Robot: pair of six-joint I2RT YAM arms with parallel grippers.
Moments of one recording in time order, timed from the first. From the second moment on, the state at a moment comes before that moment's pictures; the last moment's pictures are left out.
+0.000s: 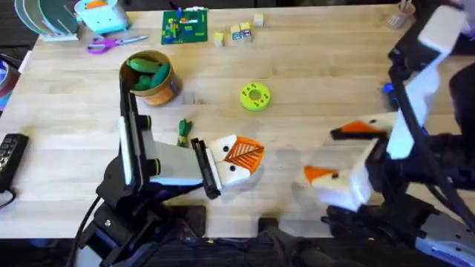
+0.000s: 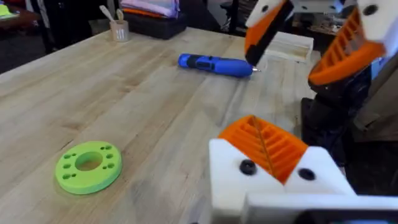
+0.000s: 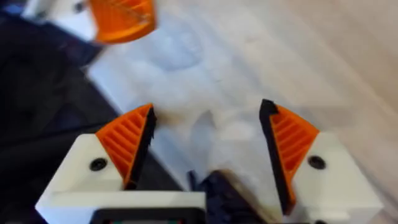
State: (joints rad) left arm -0.56 0.02 0.01 -0.06 0.66 -0.03; right arm 0.75 0.69 0.92 -1.17 -0.18 0.10
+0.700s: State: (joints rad) left arm -0.56 0.02 0.01 -0.05 0.63 -0.03; right arm -0.05 0.89 0.92 -0.92 0.32 -0.16
